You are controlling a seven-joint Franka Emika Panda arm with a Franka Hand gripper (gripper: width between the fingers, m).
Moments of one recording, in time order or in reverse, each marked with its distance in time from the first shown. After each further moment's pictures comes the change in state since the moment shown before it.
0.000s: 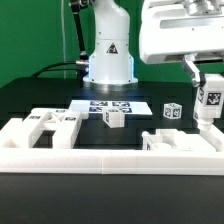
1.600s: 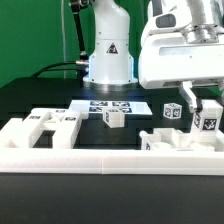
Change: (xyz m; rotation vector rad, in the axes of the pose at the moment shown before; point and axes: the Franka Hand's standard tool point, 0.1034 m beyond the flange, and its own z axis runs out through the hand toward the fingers) arm -0.028 0.003 0.029 -0.007 -0.007 -0.028
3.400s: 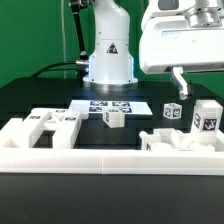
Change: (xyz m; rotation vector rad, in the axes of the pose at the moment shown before) arm 0.010 -0.004 -0.015 0.031 -0.164 -0.020
